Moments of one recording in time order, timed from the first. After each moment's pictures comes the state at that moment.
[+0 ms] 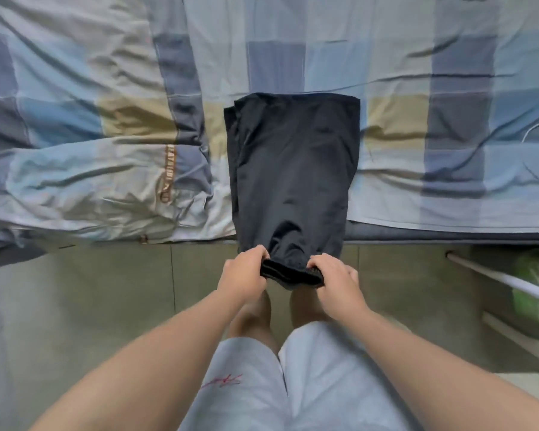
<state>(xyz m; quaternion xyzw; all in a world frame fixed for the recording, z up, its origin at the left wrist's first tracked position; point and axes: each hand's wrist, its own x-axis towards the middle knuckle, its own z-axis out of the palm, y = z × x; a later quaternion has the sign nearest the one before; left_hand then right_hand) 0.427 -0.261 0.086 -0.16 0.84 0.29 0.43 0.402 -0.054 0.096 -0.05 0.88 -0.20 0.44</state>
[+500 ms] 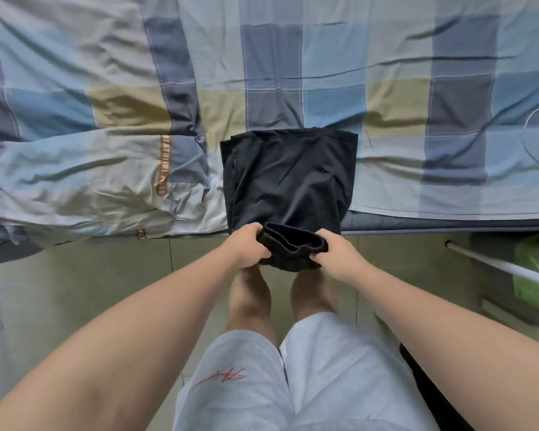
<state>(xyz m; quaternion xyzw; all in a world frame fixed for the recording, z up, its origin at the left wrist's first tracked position) 0.394 -0.276 0.067 -0.24 0.73 0.38 0.51 0.362 -0.058 0.087 0.07 0.79 -0.26 0.55</state>
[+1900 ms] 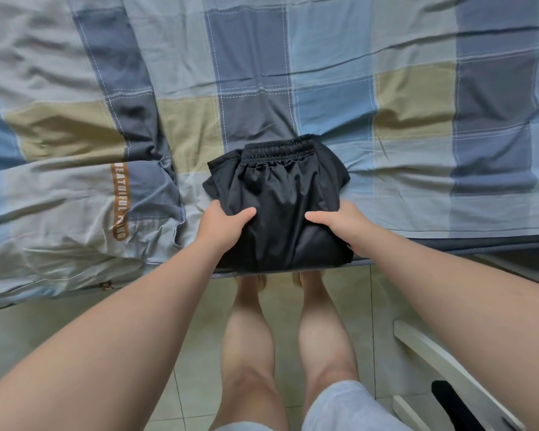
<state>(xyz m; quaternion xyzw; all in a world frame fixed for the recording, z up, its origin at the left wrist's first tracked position) 0.312 -0.301 -0.047 -0.45 0.70 0.44 0.33 0.260 -0.061 -0.054 0.30 0.67 -0.46 0.49</state>
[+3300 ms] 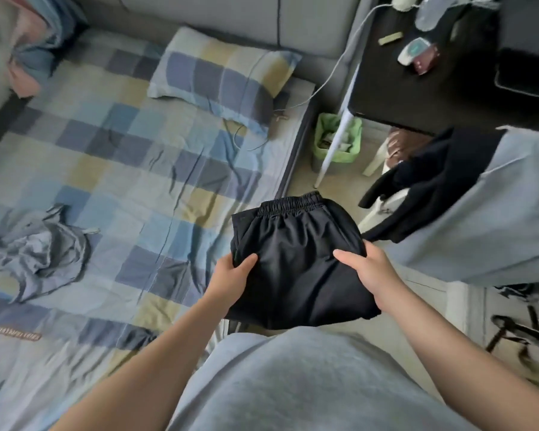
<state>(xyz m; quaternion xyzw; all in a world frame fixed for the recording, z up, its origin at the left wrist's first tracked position) 0.374 -0.176 0.354 0.07 0.79 0.40 0.47 0.594 -0.011 0.388 0.55 0.49 -0.67 -0.10</state>
